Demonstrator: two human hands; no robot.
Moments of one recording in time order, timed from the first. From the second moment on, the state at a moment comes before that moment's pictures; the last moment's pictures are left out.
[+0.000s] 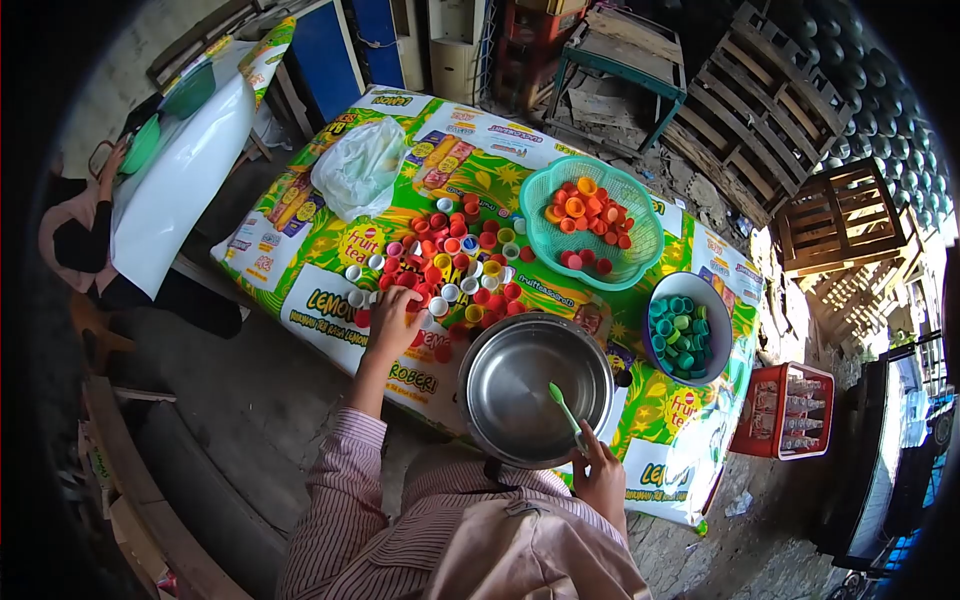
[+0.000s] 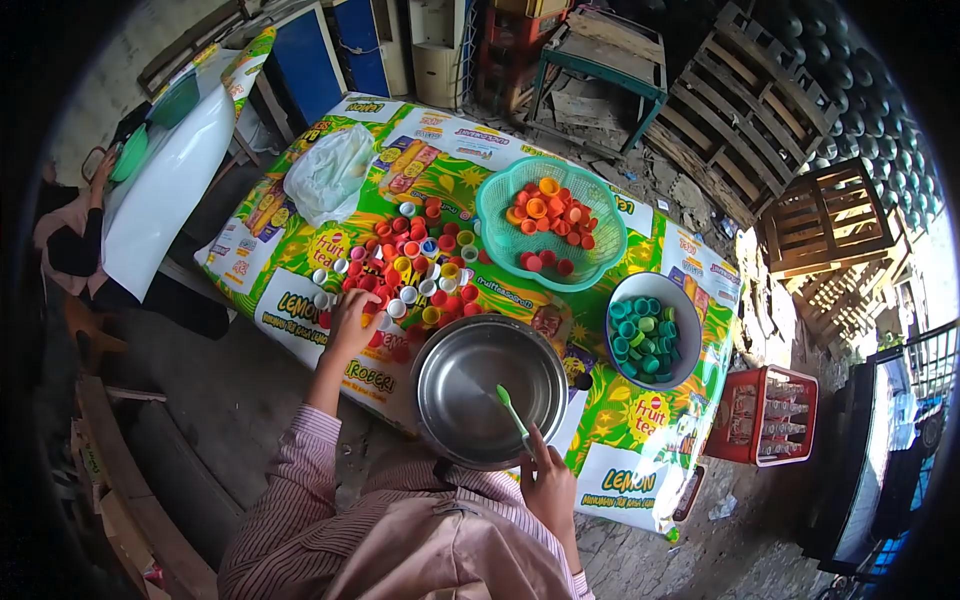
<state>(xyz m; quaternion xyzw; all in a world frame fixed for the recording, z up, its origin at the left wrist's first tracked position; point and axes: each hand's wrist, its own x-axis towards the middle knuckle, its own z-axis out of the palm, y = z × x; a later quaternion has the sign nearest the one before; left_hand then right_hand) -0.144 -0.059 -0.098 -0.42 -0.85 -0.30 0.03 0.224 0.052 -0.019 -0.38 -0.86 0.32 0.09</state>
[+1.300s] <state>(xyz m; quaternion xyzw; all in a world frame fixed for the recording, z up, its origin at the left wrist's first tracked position) 0.011 0.007 -0.087 -0.60 -0.74 -0.25 -0.18 0.262 0.047 -0.017 -0.45 -0.81 0.32 0.17</state>
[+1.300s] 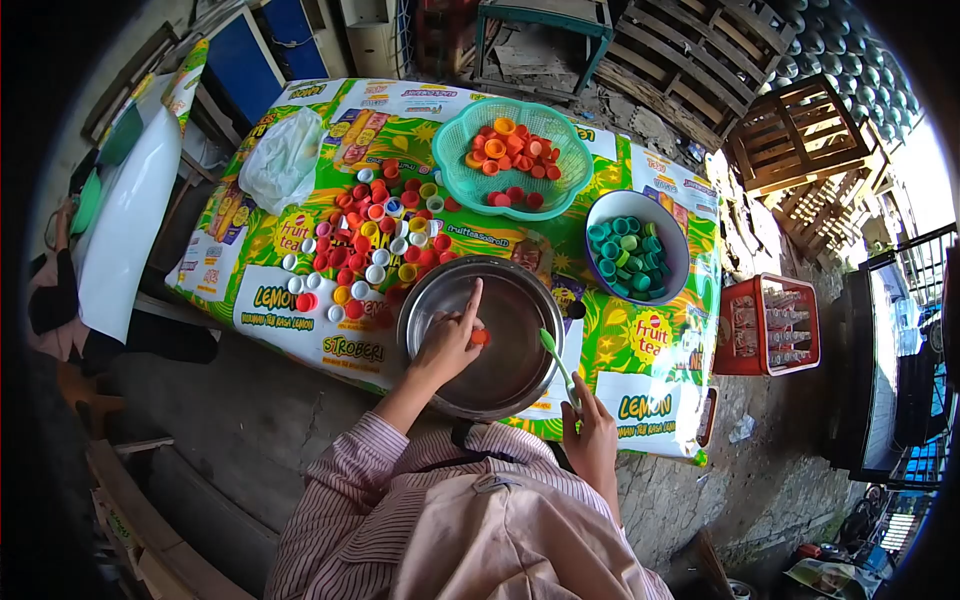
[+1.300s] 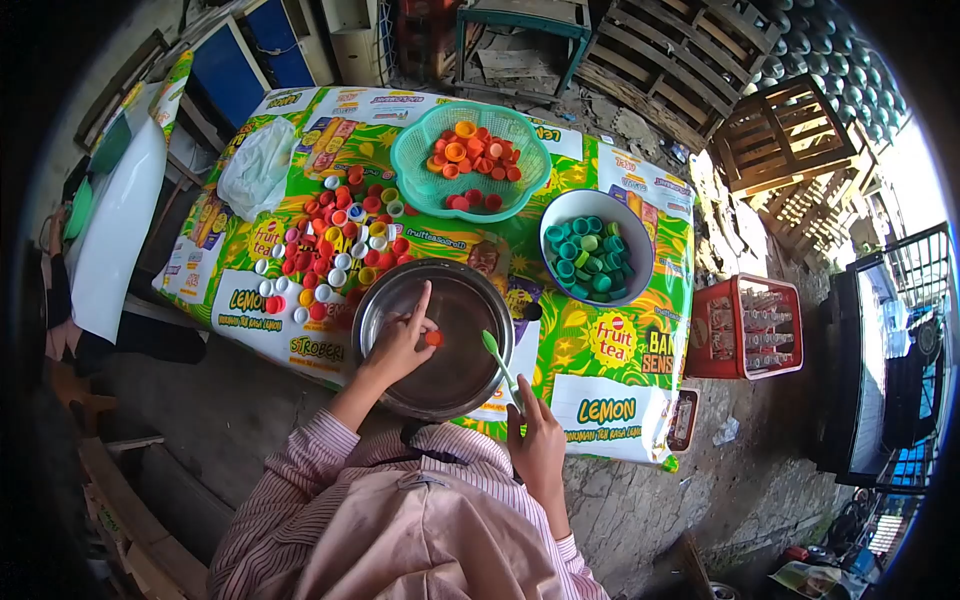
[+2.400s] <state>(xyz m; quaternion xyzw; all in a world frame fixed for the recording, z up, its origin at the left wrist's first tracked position) 0.017 0.004 -0.052 -0.45 -0.58 -0.60 -0.32 0.232 0.057 -0.022 -0.35 -0.85 0.36 0.17</state>
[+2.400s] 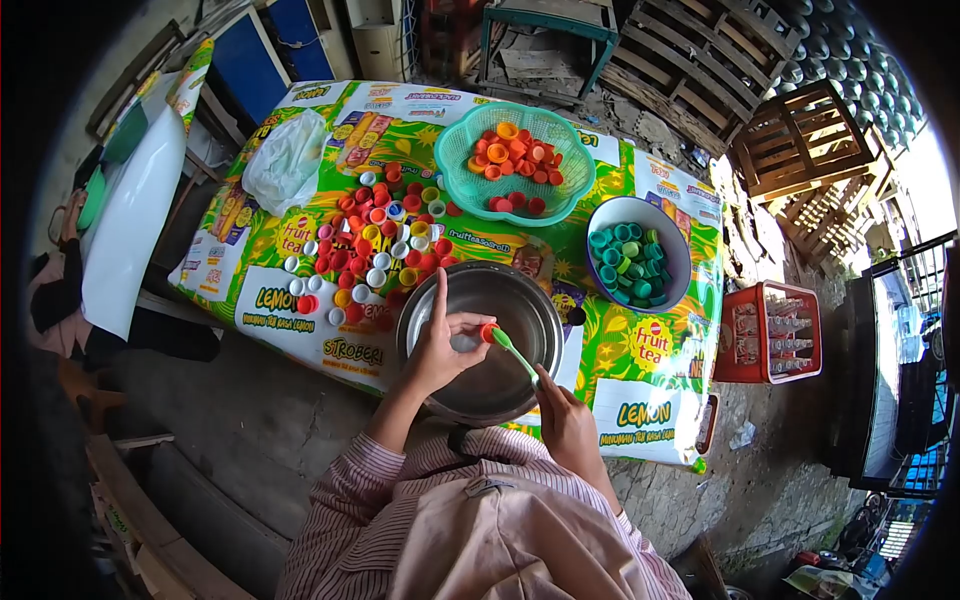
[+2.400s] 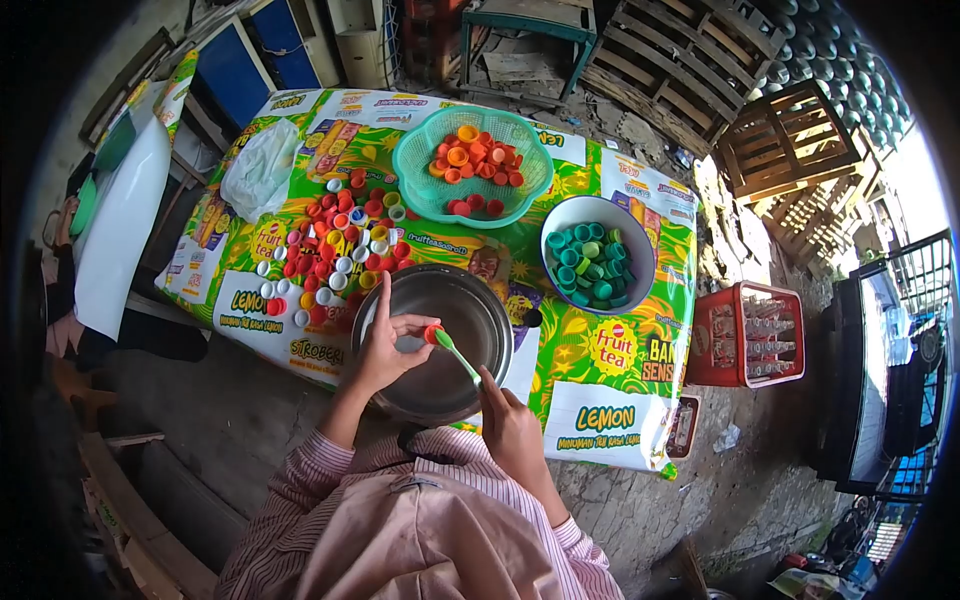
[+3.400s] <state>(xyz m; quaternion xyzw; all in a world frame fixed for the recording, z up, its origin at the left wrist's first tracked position) 0.016 -0.004 -0.044 -0.47 -0.57 -0.60 -0.29 0.230 0.046 -0.018 -0.31 -0.87 0.31 0.20</state>
